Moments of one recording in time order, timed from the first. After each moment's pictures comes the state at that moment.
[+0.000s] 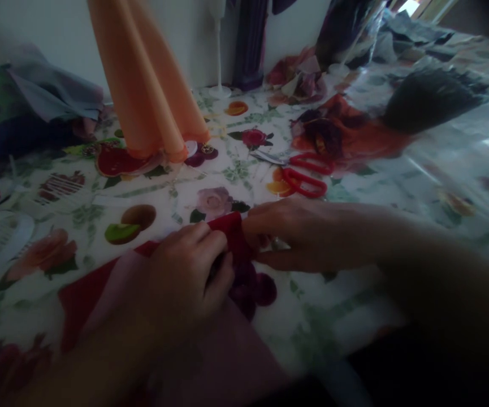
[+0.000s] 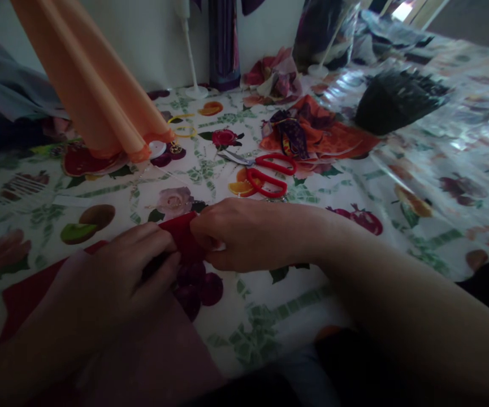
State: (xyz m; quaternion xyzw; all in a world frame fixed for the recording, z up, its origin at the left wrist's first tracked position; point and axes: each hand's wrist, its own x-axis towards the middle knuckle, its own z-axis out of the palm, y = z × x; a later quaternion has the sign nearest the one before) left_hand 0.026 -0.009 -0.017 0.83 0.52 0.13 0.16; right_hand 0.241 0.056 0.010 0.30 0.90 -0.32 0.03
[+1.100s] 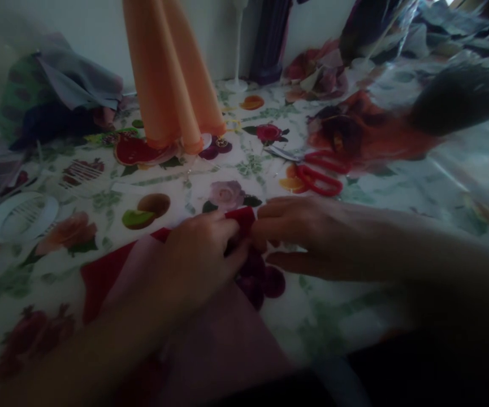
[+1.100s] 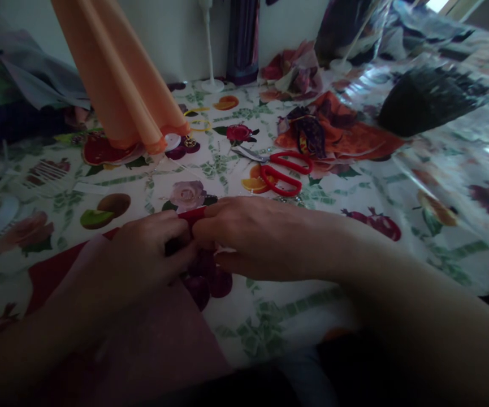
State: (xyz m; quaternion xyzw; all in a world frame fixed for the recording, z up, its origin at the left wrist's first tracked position) left_hand 0.035 0.001 -0.015 0.78 0.57 0.12 0.22; right_hand 0.240 0.048 0.011 0.23 0.93 -0.29 0.00
